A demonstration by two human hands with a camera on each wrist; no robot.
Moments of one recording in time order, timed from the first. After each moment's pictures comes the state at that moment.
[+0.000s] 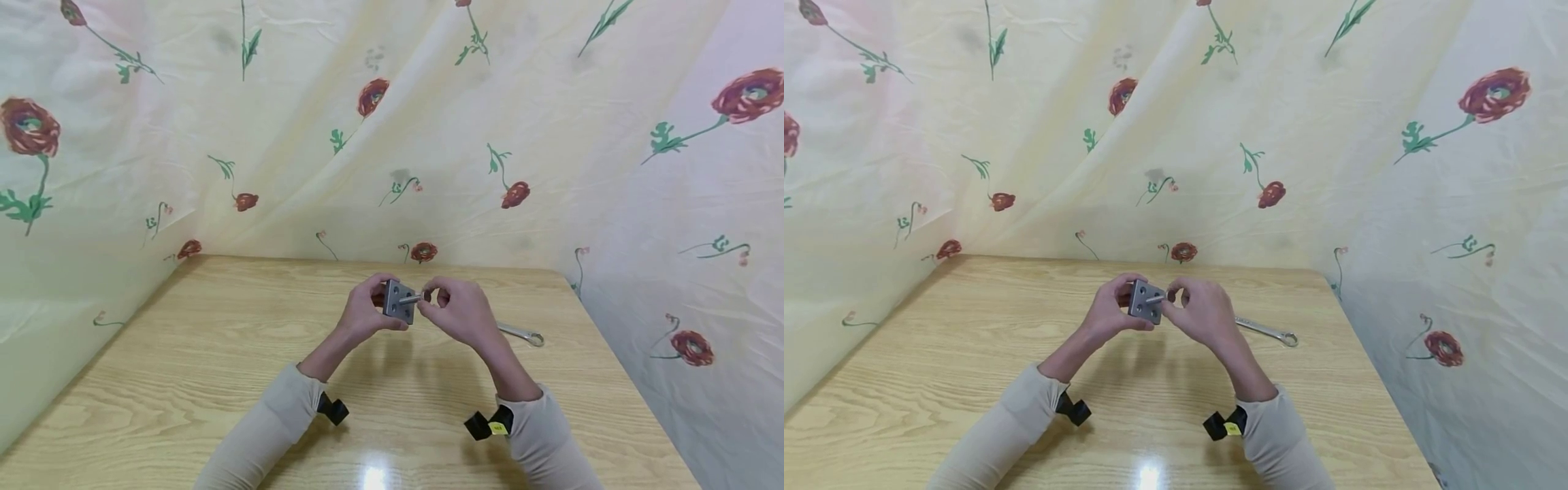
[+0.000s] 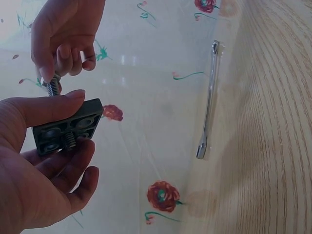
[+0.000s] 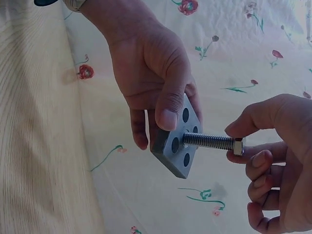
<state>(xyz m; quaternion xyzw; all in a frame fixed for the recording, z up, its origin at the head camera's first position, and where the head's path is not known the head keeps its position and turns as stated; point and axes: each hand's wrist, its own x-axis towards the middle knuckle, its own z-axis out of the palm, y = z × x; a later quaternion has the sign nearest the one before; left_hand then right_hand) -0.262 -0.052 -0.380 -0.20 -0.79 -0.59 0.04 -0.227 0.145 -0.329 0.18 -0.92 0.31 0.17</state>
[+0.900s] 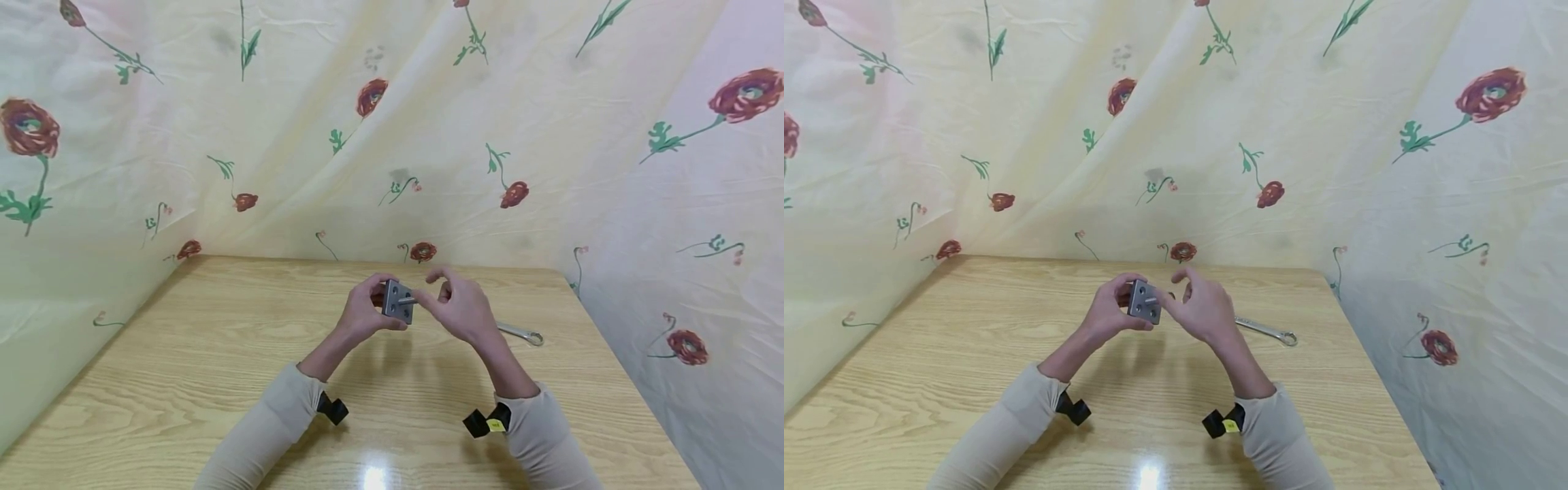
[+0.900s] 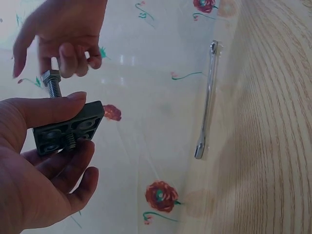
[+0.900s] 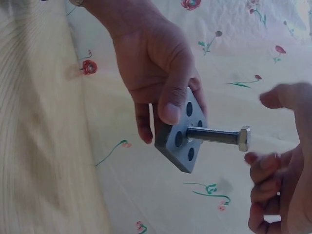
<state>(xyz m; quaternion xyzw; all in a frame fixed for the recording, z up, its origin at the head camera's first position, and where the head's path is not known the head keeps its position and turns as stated) -0.260 -0.051 -0.379 -0.20 -0.79 -0.58 0.04 -0.228 0.147 -0.329 0.15 -0.92 0.35 0.12</state>
